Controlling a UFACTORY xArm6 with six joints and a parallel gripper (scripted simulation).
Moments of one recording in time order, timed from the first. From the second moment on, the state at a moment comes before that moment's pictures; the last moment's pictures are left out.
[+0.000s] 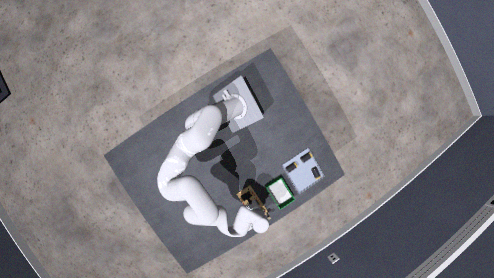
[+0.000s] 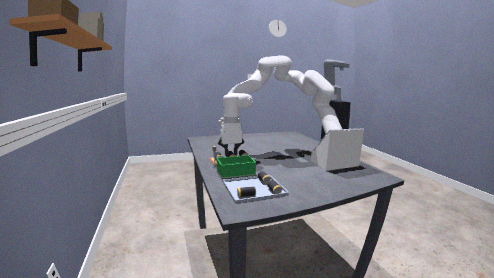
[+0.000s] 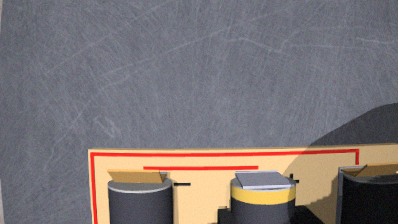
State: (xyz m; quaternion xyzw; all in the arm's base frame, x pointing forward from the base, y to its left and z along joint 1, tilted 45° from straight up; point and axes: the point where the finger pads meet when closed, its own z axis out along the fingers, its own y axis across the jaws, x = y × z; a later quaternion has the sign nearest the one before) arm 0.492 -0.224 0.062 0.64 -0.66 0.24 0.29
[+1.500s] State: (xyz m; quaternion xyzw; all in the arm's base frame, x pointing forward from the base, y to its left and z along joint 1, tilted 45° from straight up) arm 0.501 -0.148 0.139 0.64 -0.66 0.25 0.29
